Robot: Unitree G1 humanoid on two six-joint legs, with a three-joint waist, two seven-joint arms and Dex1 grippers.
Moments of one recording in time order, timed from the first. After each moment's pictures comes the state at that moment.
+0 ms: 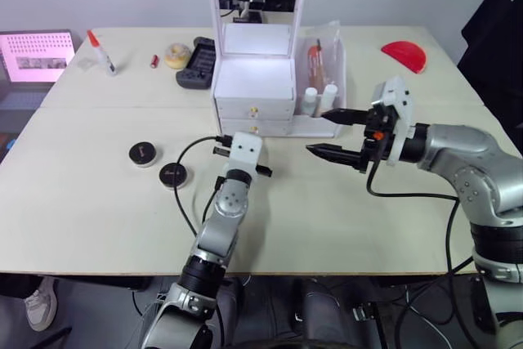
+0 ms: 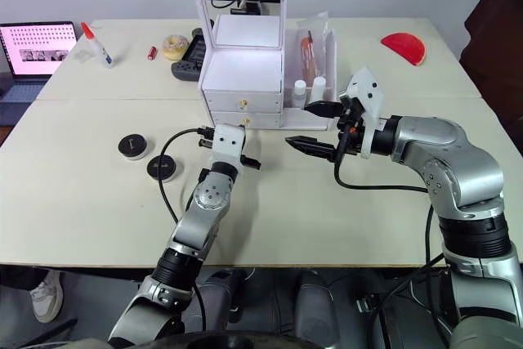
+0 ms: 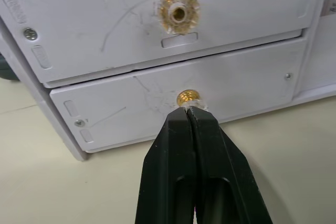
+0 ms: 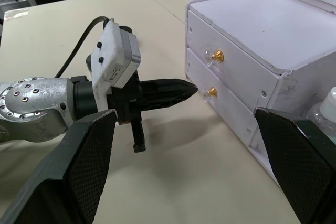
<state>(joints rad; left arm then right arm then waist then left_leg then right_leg) -0.35 -0.10 -0.22 0.11 0.19 0.17 0.13 -0.52 -0.76 -0.06 -0.27 0.61 0.73 0.92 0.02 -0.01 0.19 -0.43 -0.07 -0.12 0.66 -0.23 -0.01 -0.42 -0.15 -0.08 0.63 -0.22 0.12</state>
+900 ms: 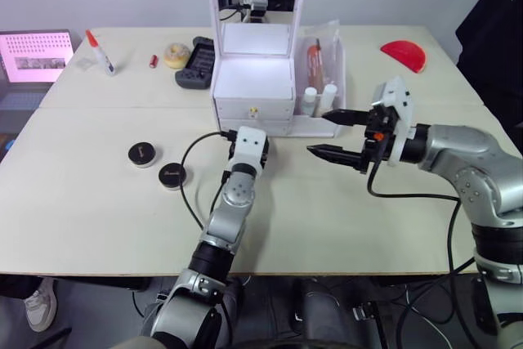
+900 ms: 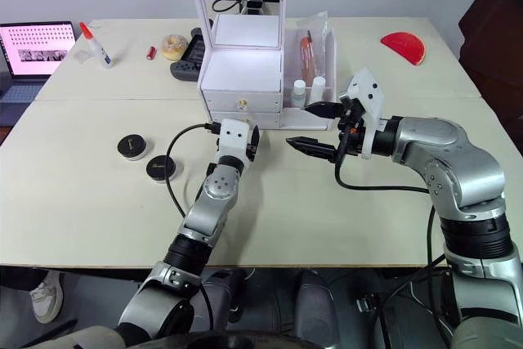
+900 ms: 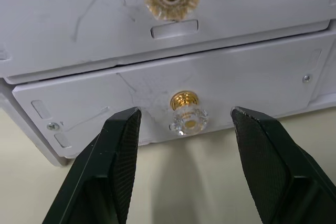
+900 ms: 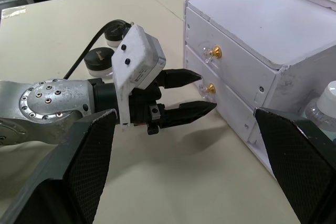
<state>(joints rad) -0.45 -0.15 -0.17 0.28 0.18 0.14 0.17 -0.52 -0.77 -0.06 -0.27 0.61 0.74 0.91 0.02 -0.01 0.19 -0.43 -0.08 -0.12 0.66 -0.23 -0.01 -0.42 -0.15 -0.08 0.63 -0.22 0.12</state>
